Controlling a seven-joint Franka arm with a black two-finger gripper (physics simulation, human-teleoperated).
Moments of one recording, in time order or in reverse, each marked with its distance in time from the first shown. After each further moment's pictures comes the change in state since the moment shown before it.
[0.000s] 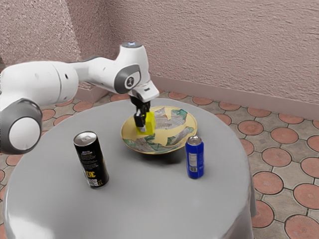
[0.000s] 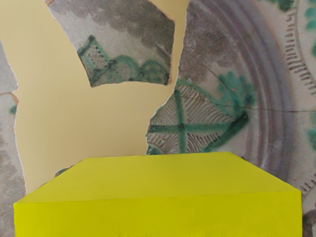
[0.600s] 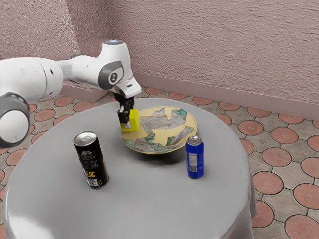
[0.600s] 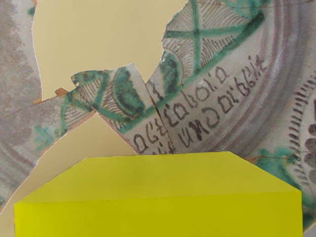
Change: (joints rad) arm 0.111 -0.043 -0.031 -0.055 0.010 -0.002 0.048
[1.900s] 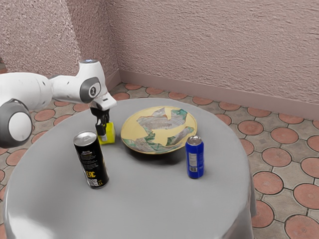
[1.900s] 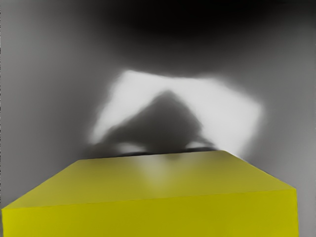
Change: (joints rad) arm 0.187 0.188 -0.002 0.089 -0.013 0.003 0.055
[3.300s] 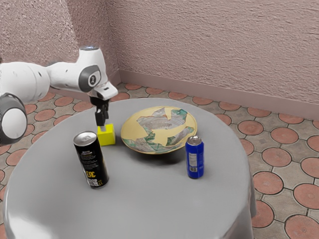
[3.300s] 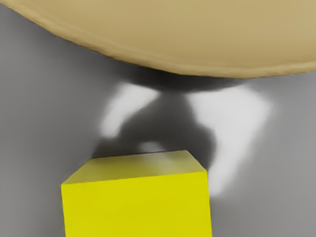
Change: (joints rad) arm -0.039 -0.096 0.024 -0.026 -0.003 -0.046 -0.059
